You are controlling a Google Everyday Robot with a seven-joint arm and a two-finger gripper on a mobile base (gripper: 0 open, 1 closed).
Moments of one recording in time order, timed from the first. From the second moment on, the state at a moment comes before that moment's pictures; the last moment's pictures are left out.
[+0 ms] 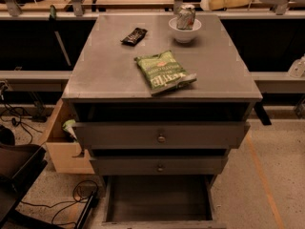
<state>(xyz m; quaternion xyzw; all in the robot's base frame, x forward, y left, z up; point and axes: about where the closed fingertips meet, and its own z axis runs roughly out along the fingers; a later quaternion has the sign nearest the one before) 0.656 -0.164 1.115 -0.43 0.60 0.12 0.66</state>
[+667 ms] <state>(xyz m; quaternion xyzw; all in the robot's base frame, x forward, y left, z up) 0.780 -0.155 1.081 -0.31 0.64 0.12 0.70</state>
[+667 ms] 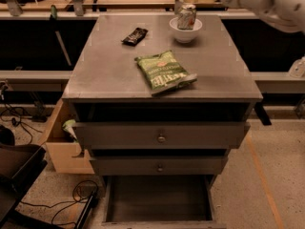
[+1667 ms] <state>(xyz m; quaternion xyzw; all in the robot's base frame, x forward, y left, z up) 0.914 -0.160 1.035 -0.19 0.70 0.11 0.68</state>
